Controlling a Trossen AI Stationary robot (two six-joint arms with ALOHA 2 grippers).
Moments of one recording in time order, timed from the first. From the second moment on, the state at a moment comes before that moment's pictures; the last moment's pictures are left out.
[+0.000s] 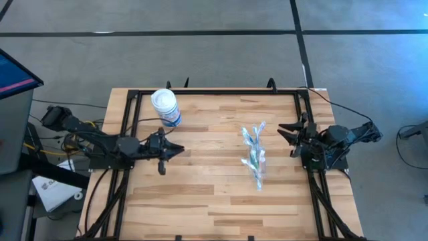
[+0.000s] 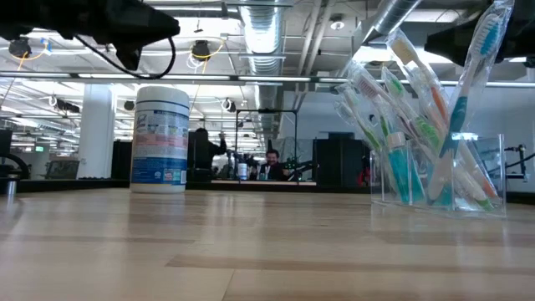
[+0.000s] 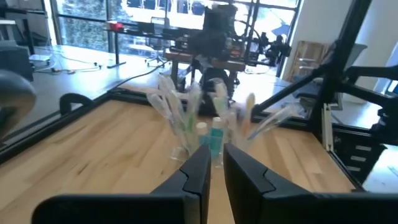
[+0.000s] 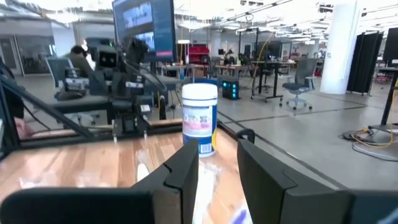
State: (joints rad) left arm -0.36 0.84 0.30 0.50 -0.51 -0.15; right arm 0.33 0.00 0.19 -0.06 0.66 -0.08
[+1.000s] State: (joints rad) left arm -0.24 0.40 0.11 0.39 -0.44 -0.09; right arm 0.33 0.00 0.17 -0.12 0.70 -0.01
